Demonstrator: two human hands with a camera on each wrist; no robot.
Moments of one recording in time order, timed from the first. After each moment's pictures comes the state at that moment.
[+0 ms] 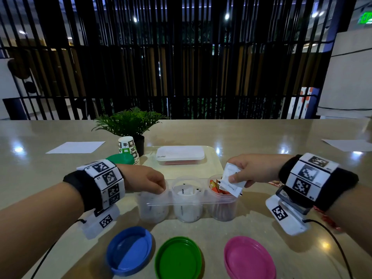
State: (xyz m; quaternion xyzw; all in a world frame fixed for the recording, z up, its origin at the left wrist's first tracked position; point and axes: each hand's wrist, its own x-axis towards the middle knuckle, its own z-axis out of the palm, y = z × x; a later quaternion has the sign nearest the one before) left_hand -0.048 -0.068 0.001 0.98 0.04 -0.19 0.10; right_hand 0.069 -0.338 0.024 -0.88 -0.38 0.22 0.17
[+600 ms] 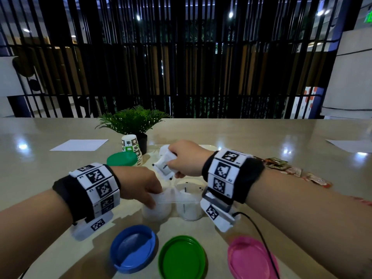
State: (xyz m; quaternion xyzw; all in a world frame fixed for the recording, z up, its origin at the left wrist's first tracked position) left_hand -0.069 -0.070 0.002 0.98 -0.05 -0.19 -0.01; right_hand 0.015 -0.211 0.028 -0.85 -0.46 0.08 0.24
